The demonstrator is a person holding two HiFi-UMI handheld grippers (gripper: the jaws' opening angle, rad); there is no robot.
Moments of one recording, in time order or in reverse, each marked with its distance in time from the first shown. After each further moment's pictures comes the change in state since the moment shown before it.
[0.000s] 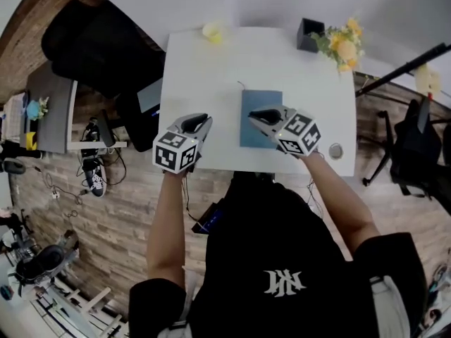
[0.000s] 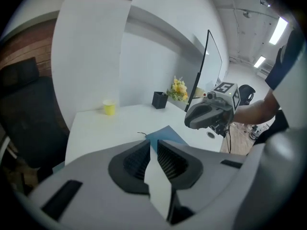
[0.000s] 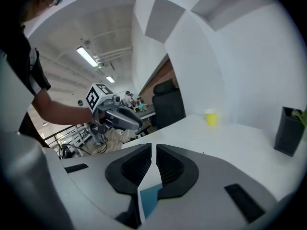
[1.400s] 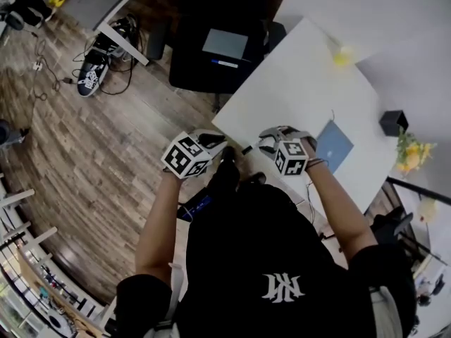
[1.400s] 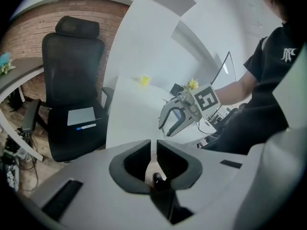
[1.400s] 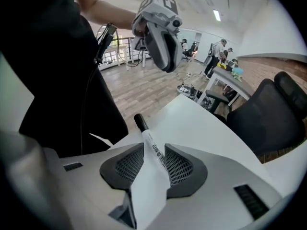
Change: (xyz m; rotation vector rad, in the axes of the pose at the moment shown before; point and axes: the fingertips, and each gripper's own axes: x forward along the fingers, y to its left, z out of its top) left arm -0.132 0.058 -0.222 -0.353 0.009 0.003; right arm 0.208 0.141 -0.135 -1.051 0.724 0.592
